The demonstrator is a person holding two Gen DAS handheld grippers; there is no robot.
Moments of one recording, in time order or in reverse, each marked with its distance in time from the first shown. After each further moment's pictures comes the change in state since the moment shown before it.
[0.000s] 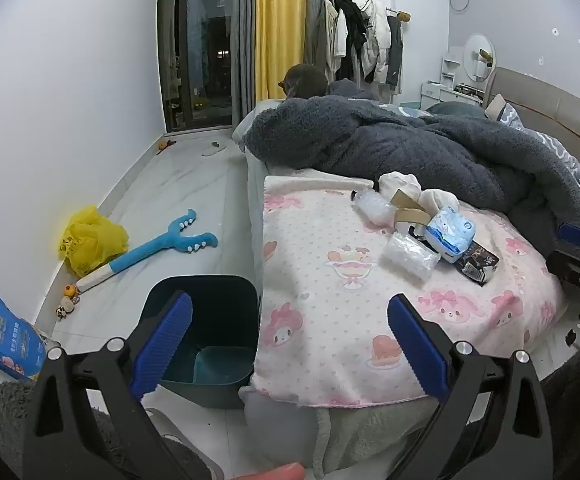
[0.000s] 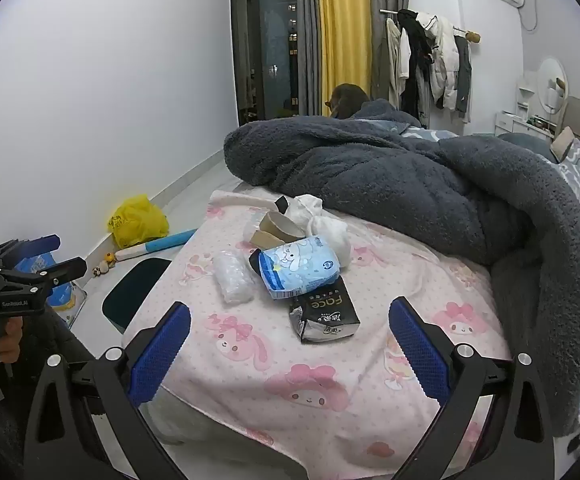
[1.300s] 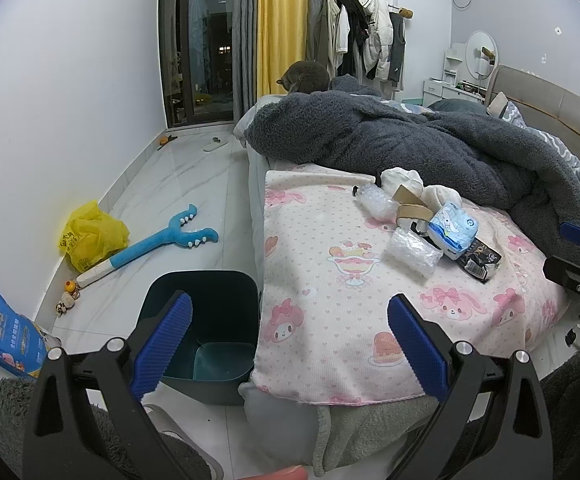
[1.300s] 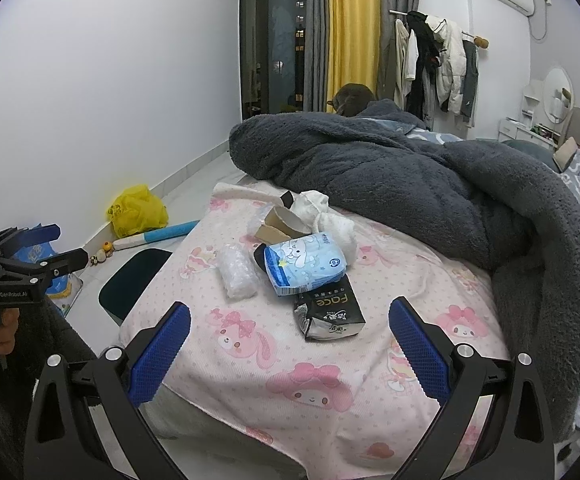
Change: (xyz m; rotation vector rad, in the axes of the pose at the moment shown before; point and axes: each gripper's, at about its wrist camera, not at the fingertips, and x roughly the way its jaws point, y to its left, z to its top) left arm 0.008 -0.001 -0.001 -0.005 0.018 0.002; right arm 0.000 0.003 -0.003 -0.028 0.008 -0.003
